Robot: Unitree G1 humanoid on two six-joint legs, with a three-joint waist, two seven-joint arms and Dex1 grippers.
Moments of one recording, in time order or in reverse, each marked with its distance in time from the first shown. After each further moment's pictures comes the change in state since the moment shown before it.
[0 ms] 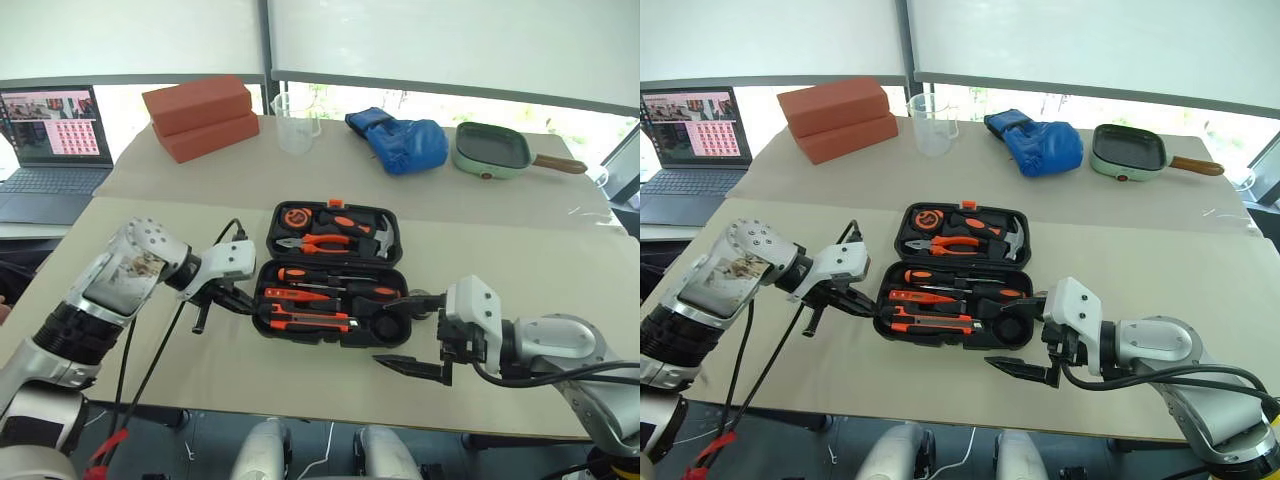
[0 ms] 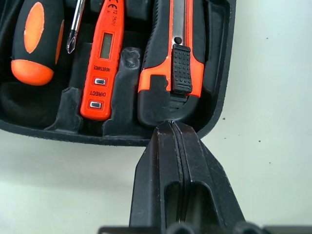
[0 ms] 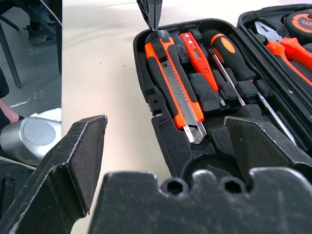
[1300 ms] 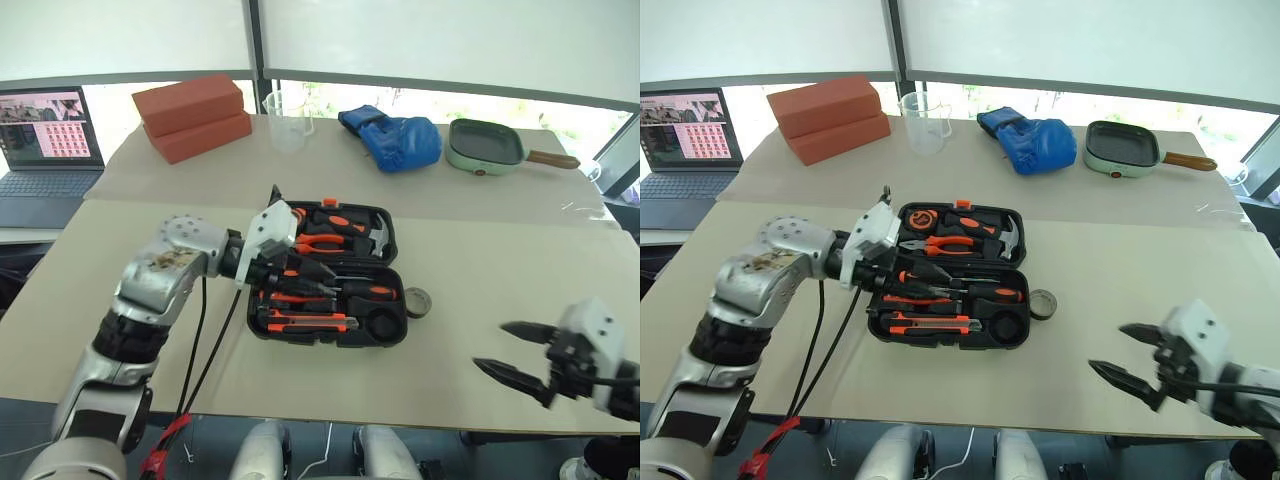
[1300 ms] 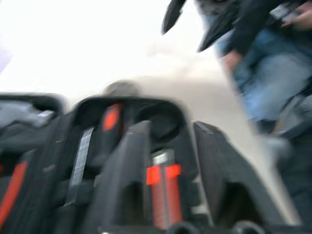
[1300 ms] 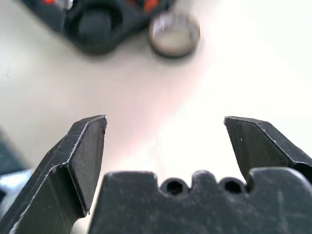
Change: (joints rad) left arm 0.029 -0.254 0.234 -0.209 -0.396 0.152 0.117; right arm 0.520 -0.076 -0.618 0.155 -0.022 0.035 0.117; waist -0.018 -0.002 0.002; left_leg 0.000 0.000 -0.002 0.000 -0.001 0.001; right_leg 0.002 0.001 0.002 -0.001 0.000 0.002
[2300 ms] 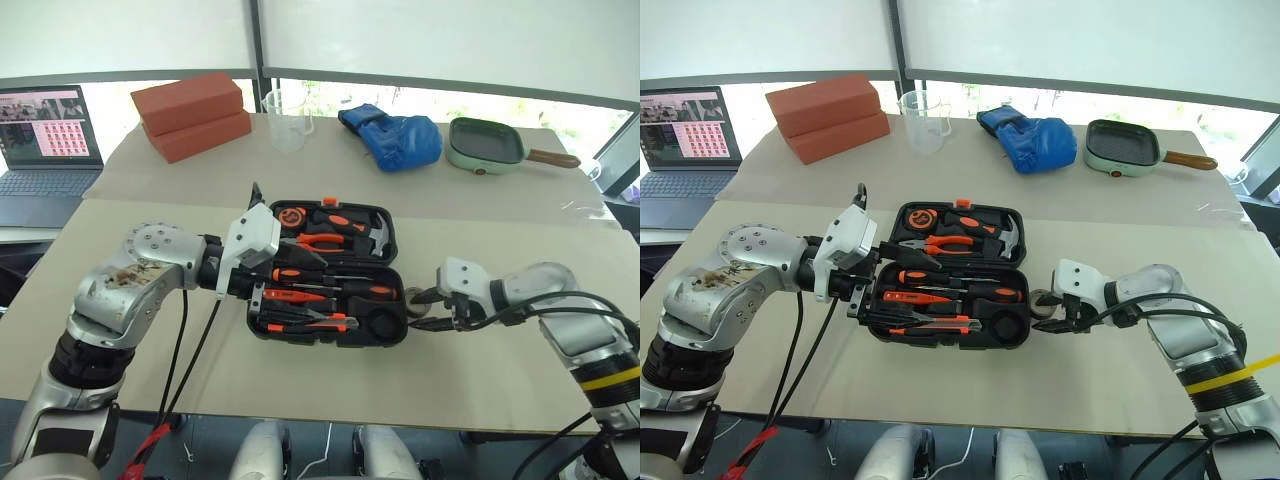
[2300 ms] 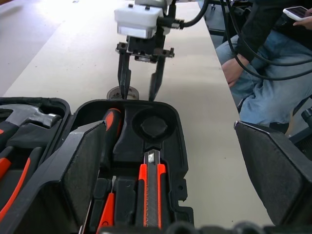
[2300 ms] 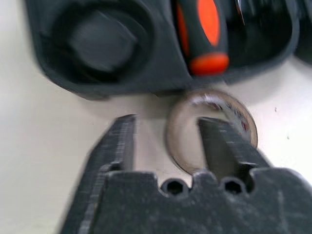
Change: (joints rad) left arm 0.058 0.106 0.028 -0.146 -0.074 0.010 0.138; right arm -0.918 0.069 0.876 0.568 -0.463 -0.334 0.177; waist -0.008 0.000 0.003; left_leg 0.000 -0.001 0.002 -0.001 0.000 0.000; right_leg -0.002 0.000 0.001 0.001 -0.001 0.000
